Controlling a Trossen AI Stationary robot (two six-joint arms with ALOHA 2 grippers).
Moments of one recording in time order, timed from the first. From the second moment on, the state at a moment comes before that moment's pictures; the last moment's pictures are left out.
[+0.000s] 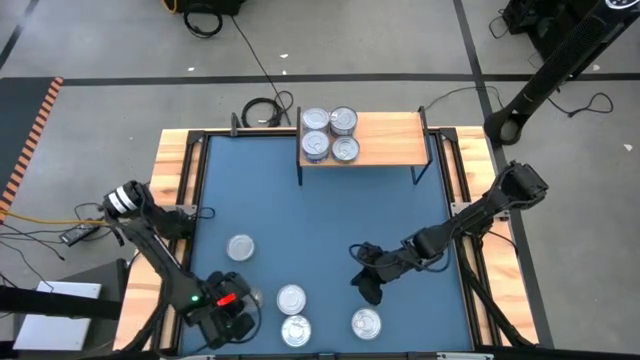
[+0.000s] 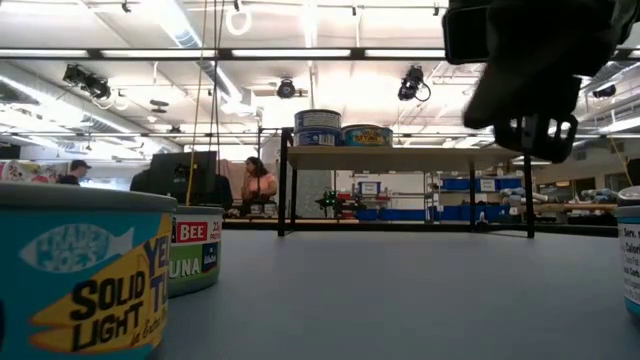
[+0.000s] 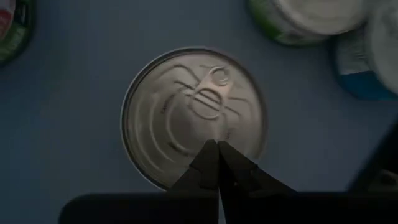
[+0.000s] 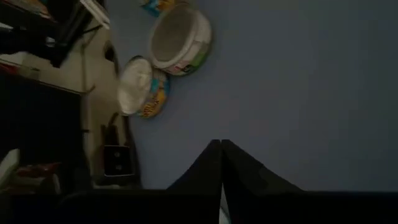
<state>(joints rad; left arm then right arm) -0.96 1.65 1.03 -0.74 -0.32 -1.66 0.48 1.57 0.80 0.05 0.11 1.06</state>
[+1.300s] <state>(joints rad) -0.17 1.82 1.07 0.18 0.00 -0.97 0.47 1.19 0.80 -0.50 0.54 1.30</state>
